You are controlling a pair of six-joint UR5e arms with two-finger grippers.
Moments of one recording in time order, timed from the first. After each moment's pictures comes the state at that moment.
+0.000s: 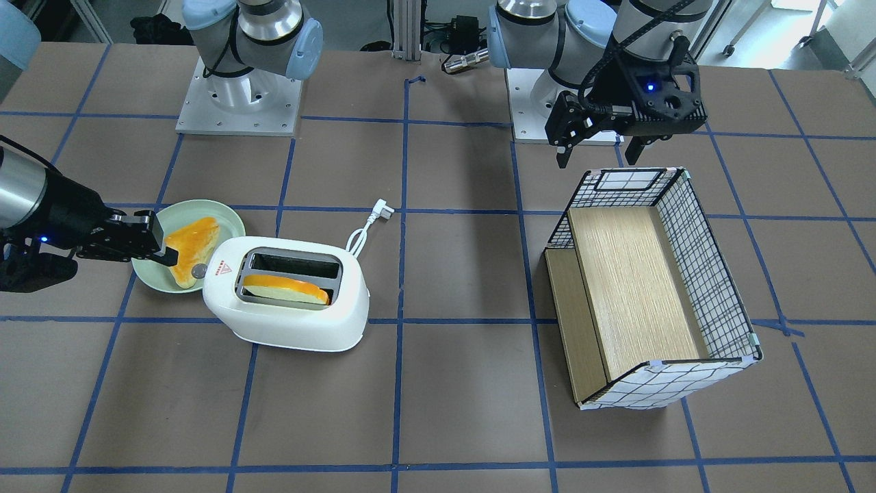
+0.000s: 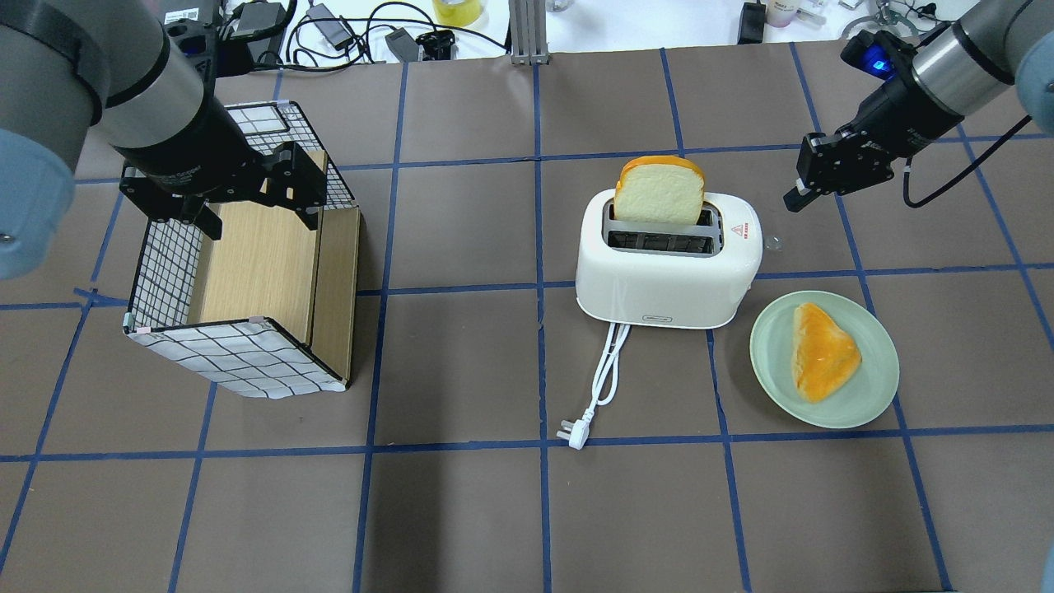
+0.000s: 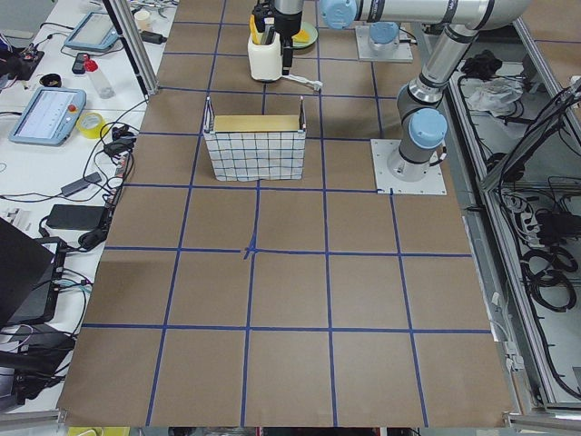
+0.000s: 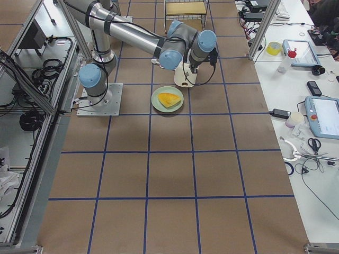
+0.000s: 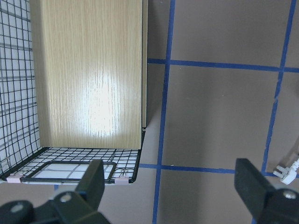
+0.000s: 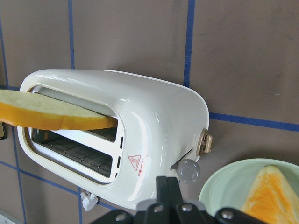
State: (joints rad) left arm -1.57 -1.47 -1.67 -1.51 1.59 -0.08; right arm 1.23 -1.37 1.65 -1.59 -1.14 -0.46
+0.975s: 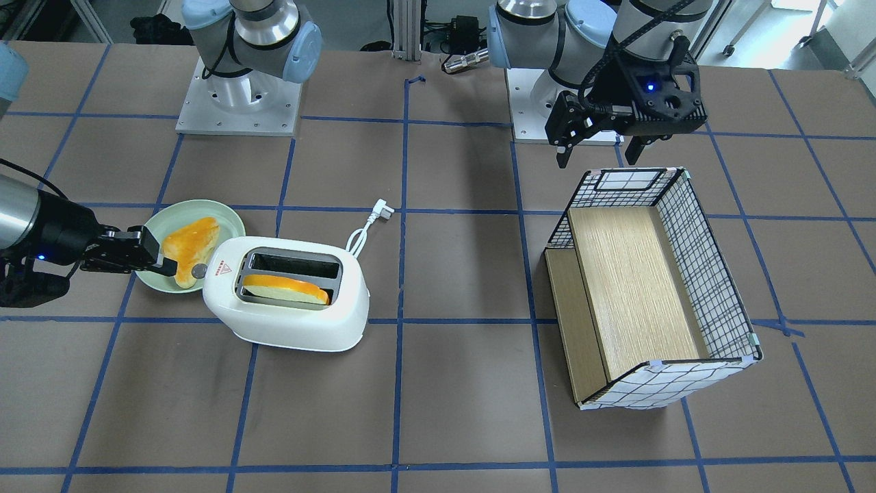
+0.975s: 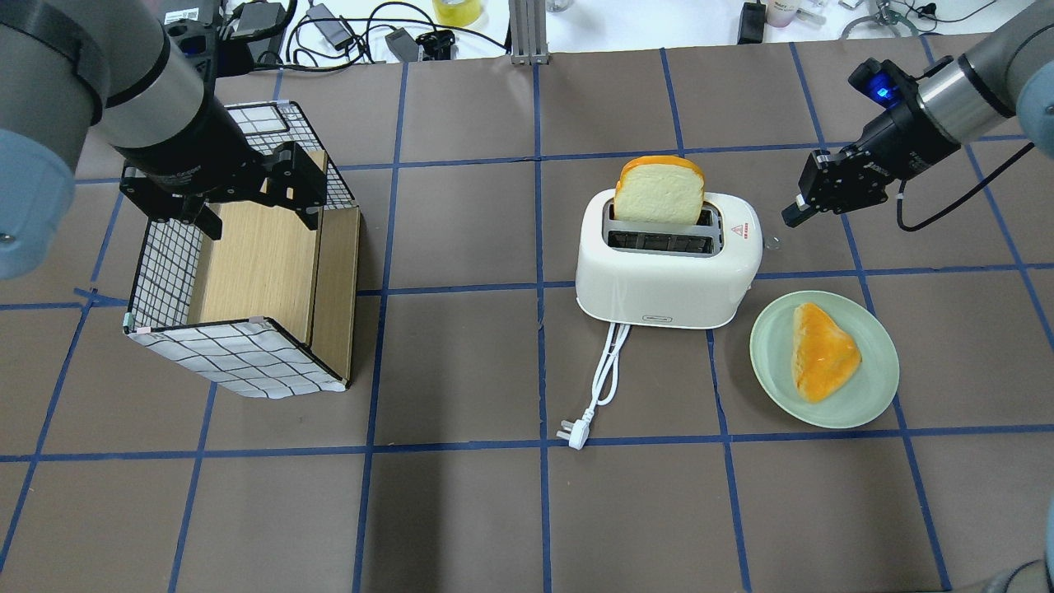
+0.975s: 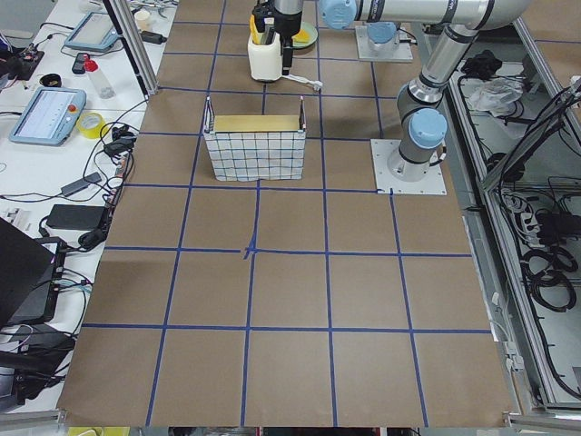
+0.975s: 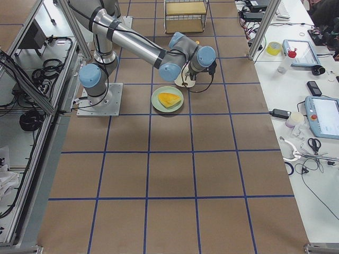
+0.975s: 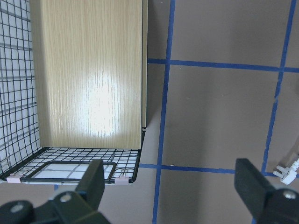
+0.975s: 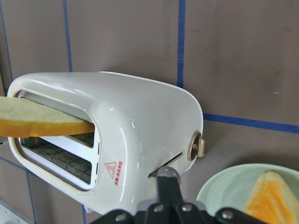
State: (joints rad) left arm -1.57 -1.47 -1.67 -1.51 1.59 -0.08; right arm 1.18 -1.33 1.69 -1.58 -1.07 -0.51
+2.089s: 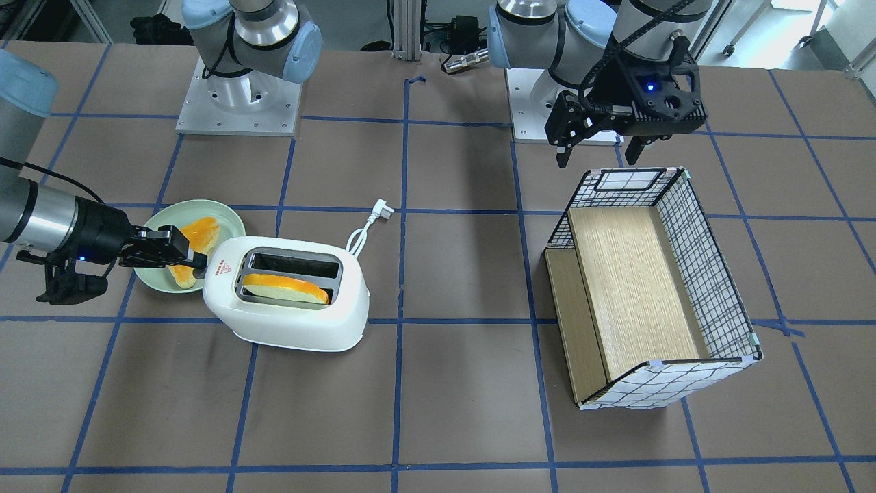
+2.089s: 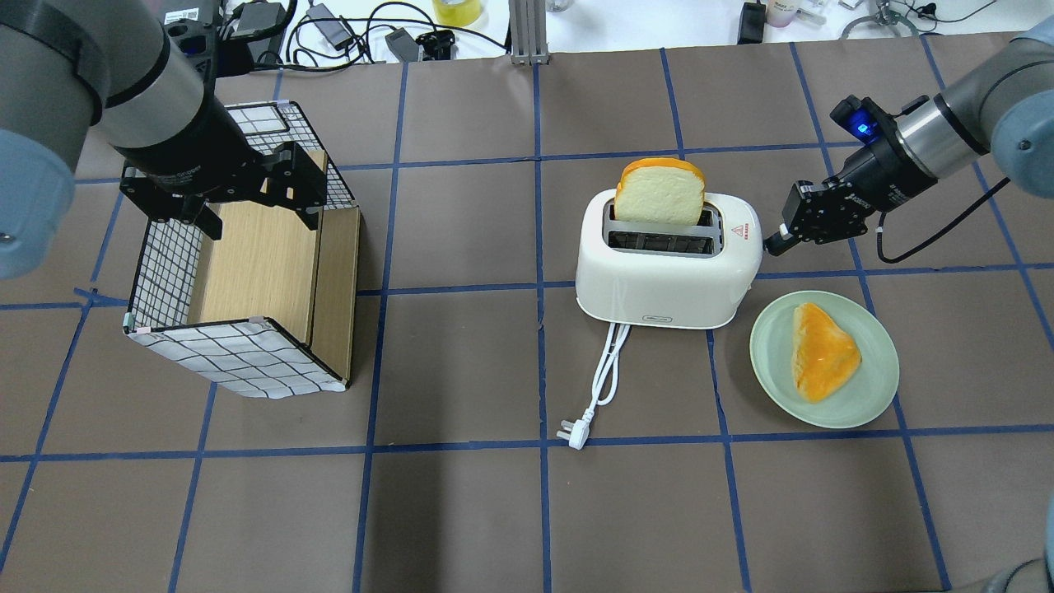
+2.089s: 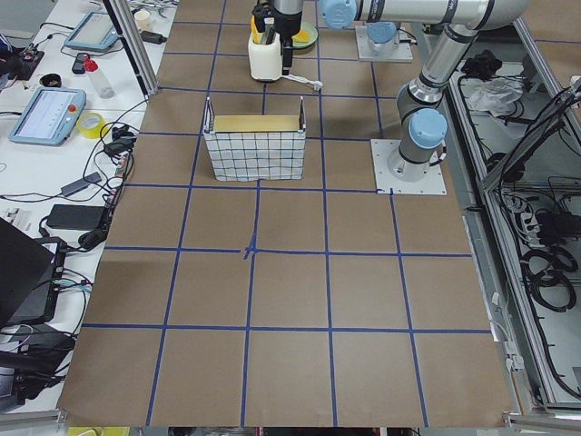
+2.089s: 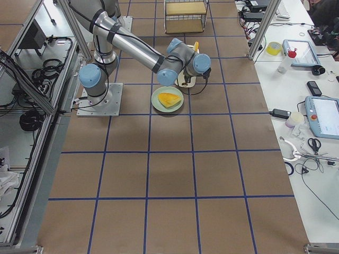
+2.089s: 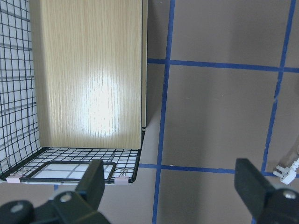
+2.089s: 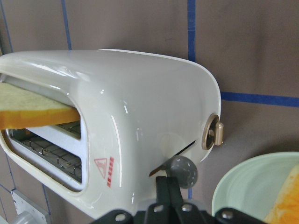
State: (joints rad) left arm -1.57 -1.47 -1.67 -1.51 1.59 -0.08; right arm 1.18 -1.32 1.77 -1.60 -1.07 -0.51
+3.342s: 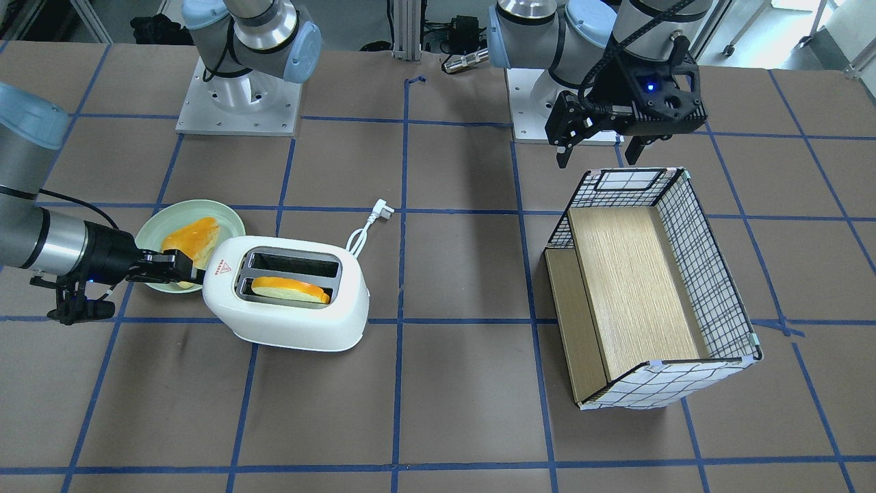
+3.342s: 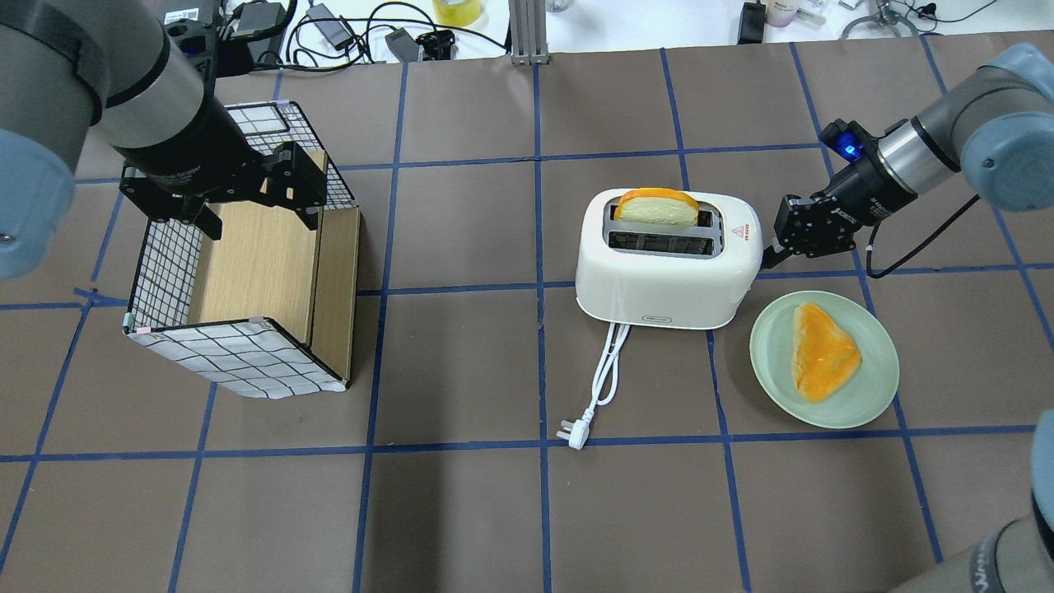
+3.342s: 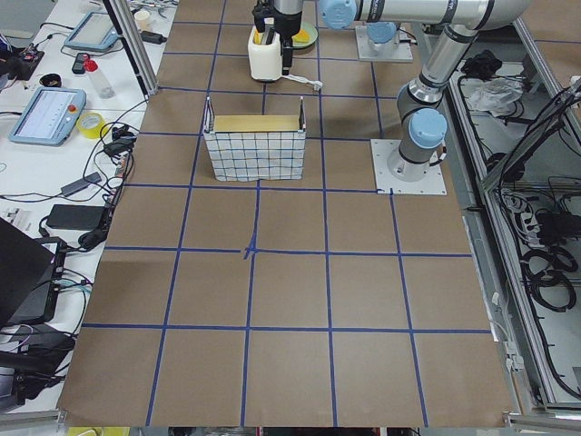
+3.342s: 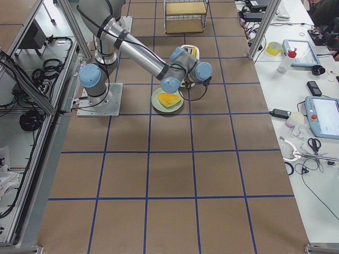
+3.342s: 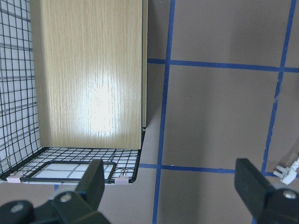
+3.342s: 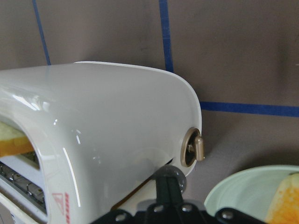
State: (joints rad) left arm -1.57 -1.47 -1.67 -1.51 1.59 -0.08; right arm 1.18 -1.24 1.78 -1.67 -1.08 -0.42
